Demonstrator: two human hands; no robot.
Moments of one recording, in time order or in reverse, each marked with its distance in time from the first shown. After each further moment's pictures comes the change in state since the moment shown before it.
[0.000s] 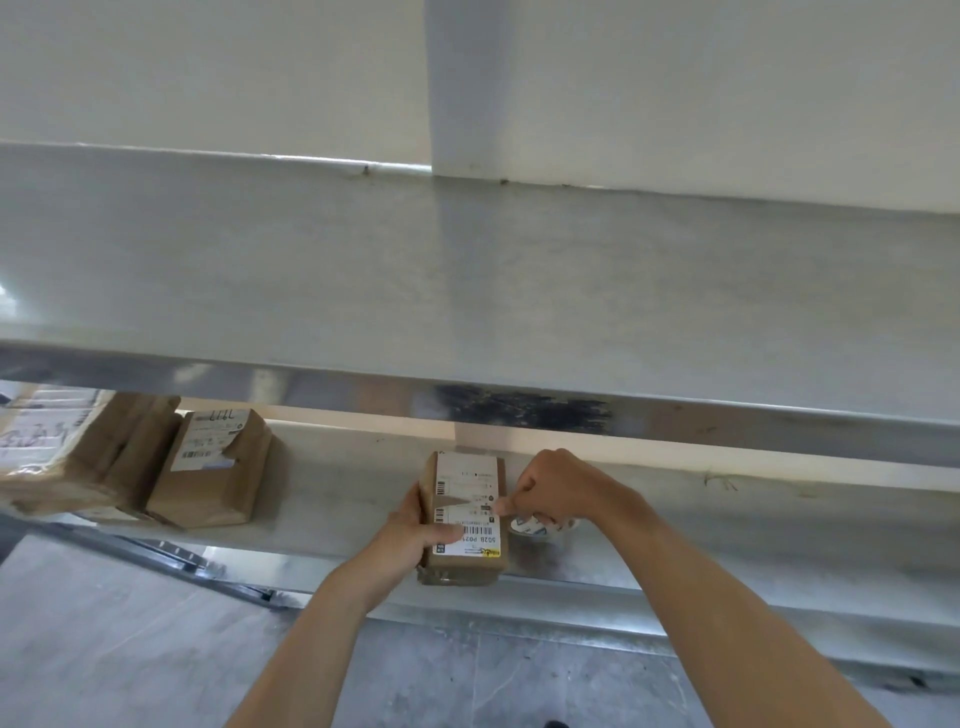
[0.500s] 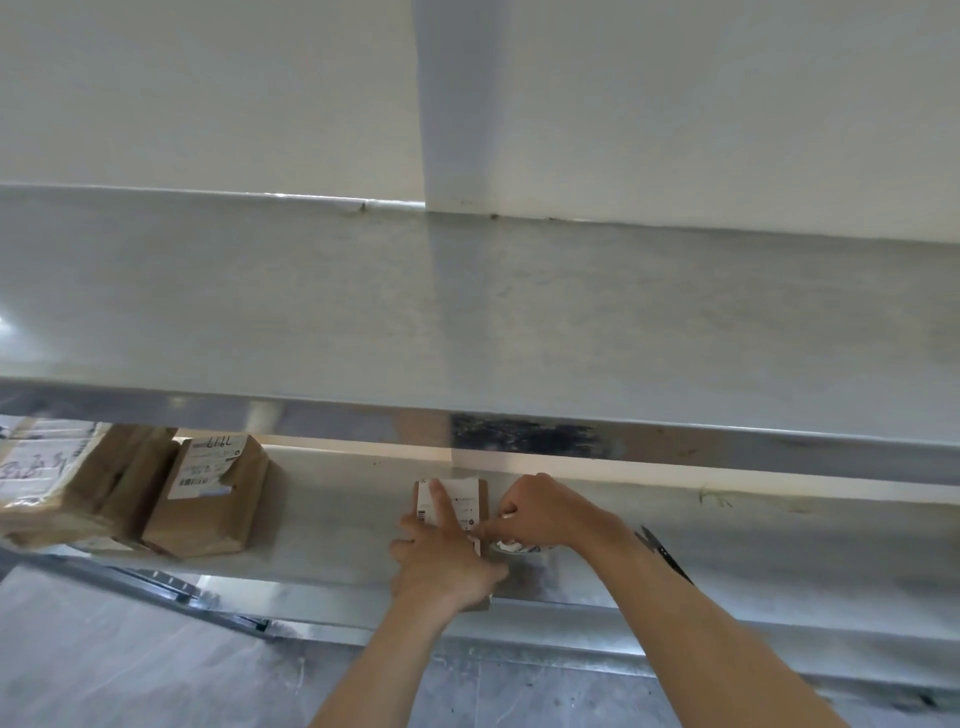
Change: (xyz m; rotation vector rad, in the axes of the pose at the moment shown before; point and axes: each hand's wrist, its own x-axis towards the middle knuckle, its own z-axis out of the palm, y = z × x) left_hand -0.007 0.031 0.059 0.799 0.301 -0.102; right_hand 0.002 -0.013 0.012 -0.088 0.034 -0.116
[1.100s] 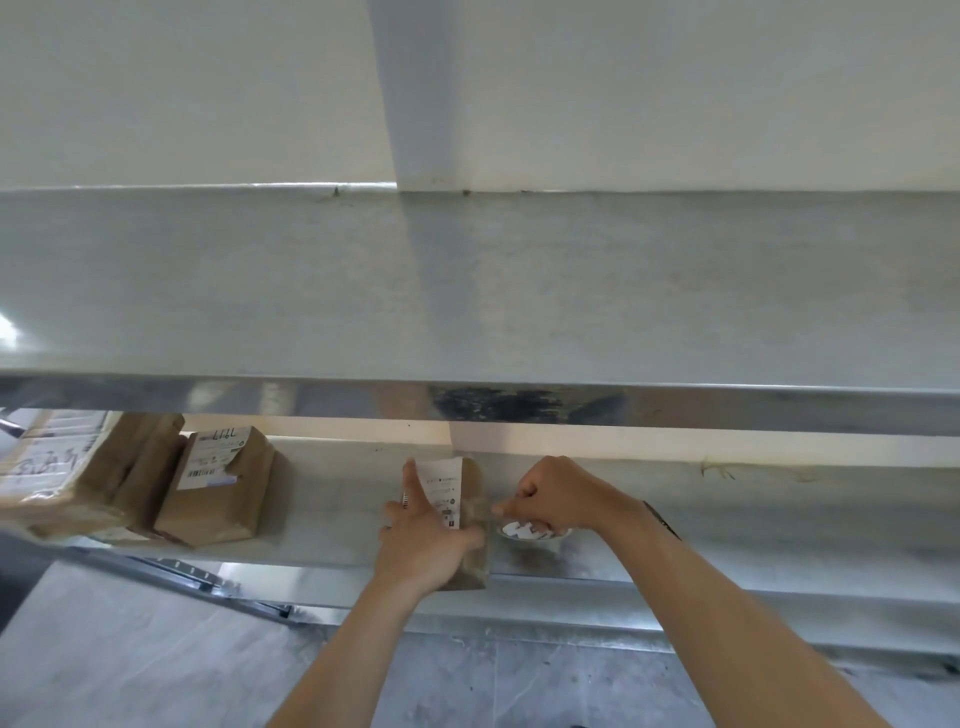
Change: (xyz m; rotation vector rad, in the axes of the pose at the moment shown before) left_hand 0.002 -0.027 -0.007 -0.296 0.079 0.078; right_hand -0.016 0.030 0.000 0.238 0.031 0.009
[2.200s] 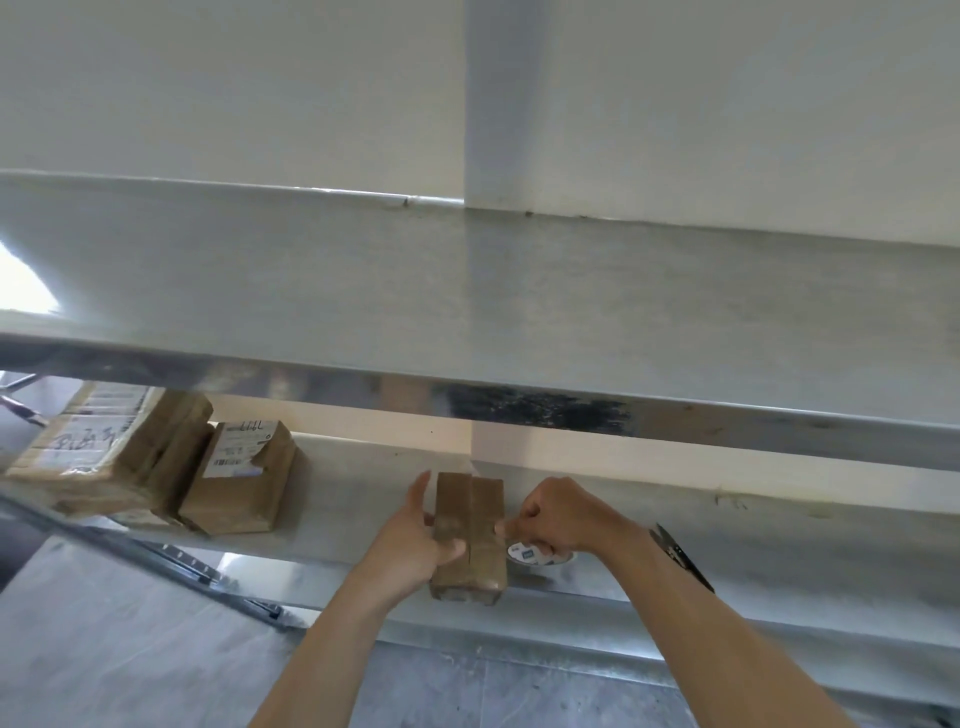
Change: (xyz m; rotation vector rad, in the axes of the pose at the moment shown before) left_hand 0.006 -0.031 -0.038 -0.178 -0.151 0.145; right_hand 0.006 -0.019 0.018 -0.108 -0.001 0.016
